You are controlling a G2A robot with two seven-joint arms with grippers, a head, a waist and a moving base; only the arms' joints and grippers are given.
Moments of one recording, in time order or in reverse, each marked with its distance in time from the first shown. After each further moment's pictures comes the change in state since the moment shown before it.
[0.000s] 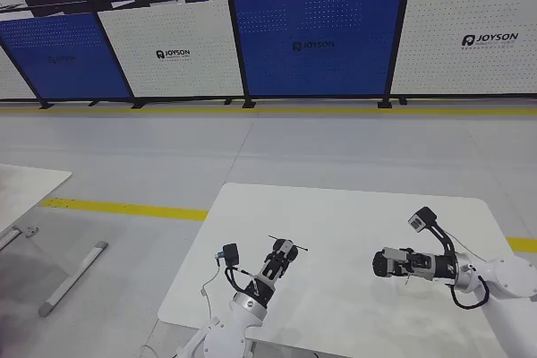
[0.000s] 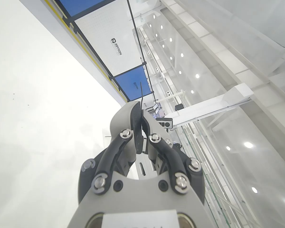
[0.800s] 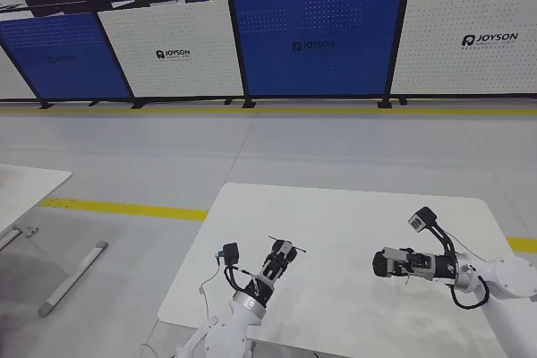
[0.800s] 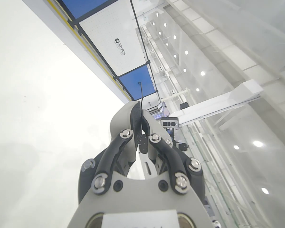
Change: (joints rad) left arm -0.006 0.004 -0.005 0.029 0.083 0.038 -0.019; right arm 0.000 0.000 0.000 0.000 0.000 0.000 0.000
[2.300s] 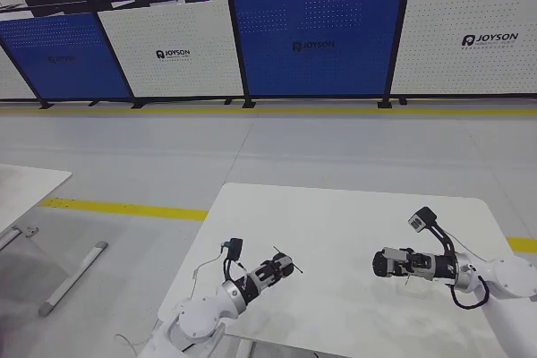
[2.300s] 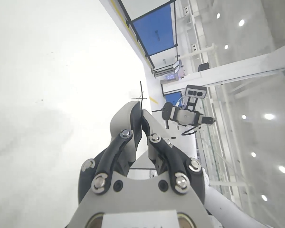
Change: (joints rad) left arm -0.036 0.043 -0.170 0.064 -0.217 0.026 -0.512; right arm 0.000 0.000 0.000 0.000 0.000 0.000 0.000
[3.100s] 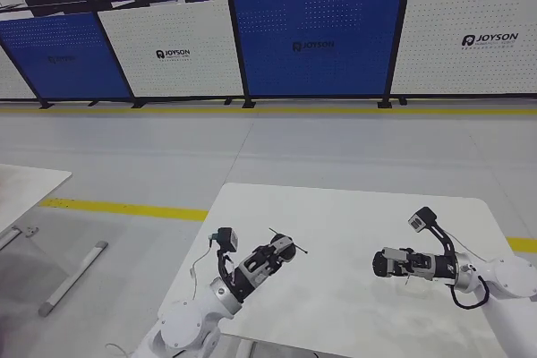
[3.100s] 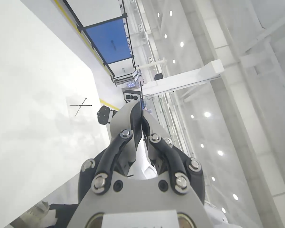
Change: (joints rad) left arm 0.090 -0.002 -0.048 -0.247 -0.228 -0.075 0.062; right arm 0.000 0.000 0.000 0.000 0.000 0.000 0.000
